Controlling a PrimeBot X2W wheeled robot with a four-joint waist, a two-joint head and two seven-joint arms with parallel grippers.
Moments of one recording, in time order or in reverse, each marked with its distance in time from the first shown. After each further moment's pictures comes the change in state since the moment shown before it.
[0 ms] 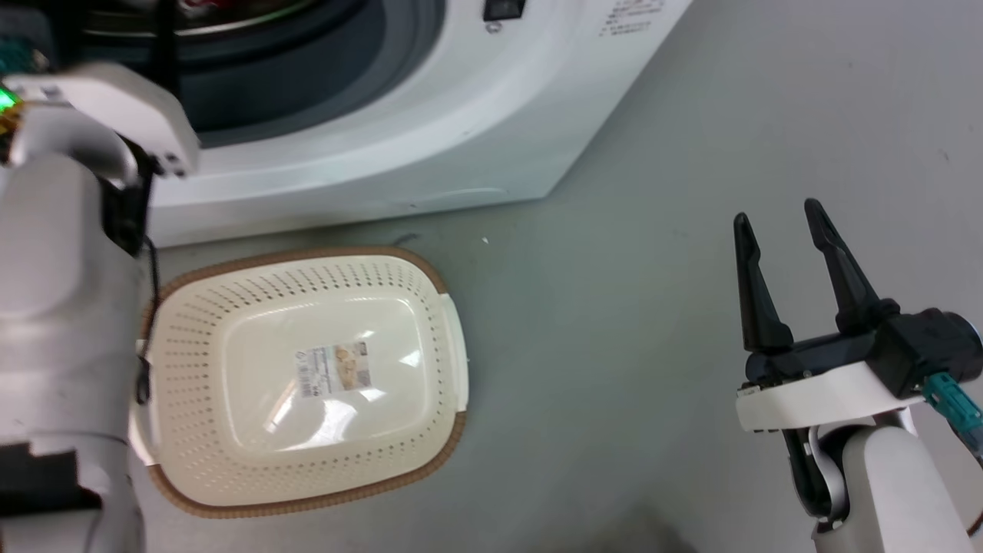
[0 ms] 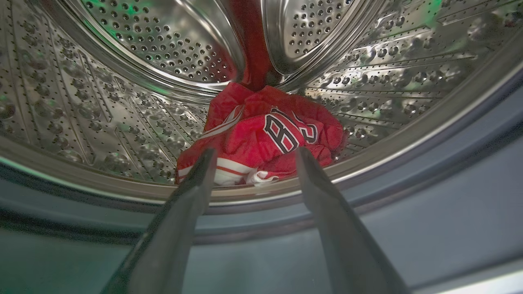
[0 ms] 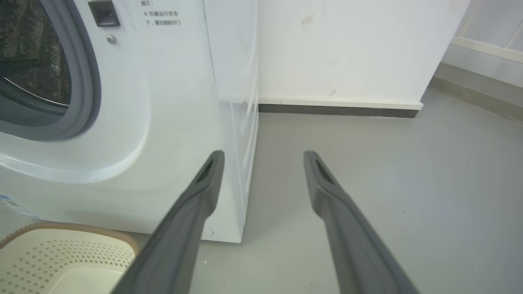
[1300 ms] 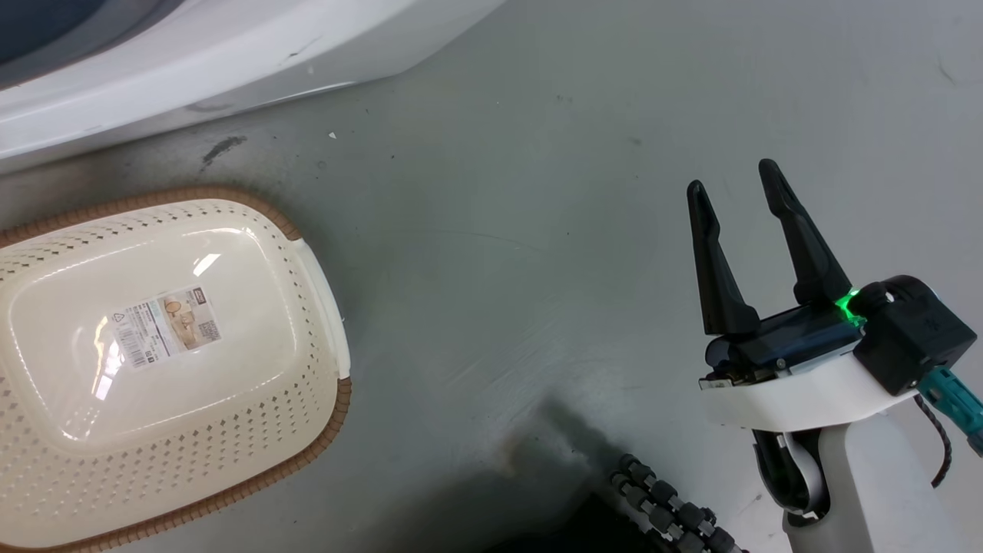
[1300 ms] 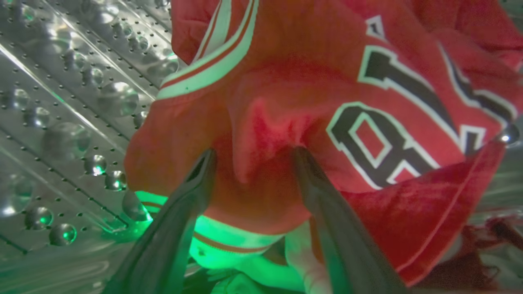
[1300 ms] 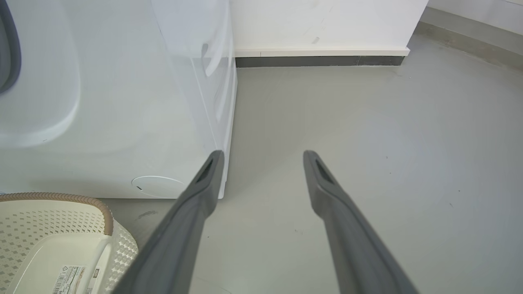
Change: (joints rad) left arm -0.596 0.350 -0.253 0.161 -0.085 -0.007 0.728; right arm -0.048 0.000 0.124 -0.095 0.125 0.000 -0.009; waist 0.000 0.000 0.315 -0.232
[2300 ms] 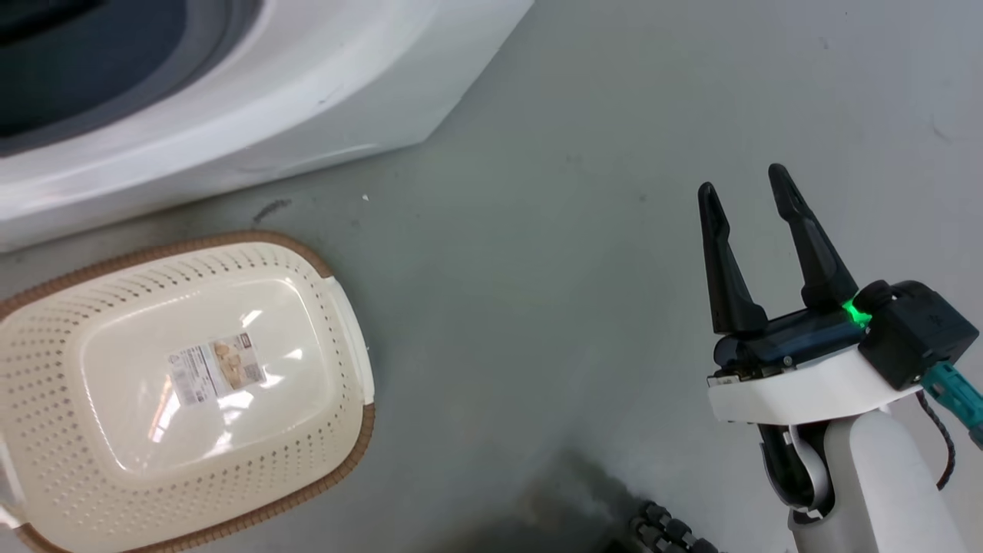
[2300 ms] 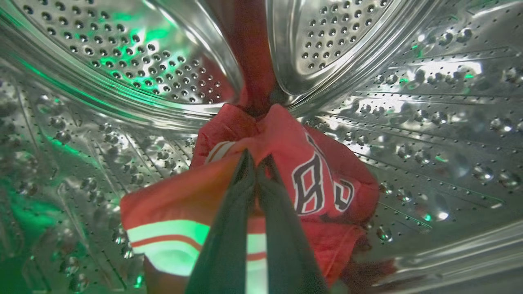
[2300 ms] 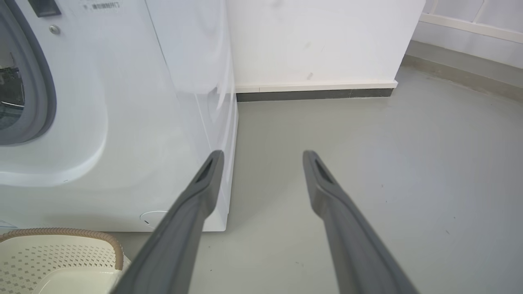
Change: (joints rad) left arm 0.236 -0.073 0.058 -0.063 -0.087 0.091 -0.606; right arm -0.004 0.000 -0.023 0.029 0.006 0.000 0.000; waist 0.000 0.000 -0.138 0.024
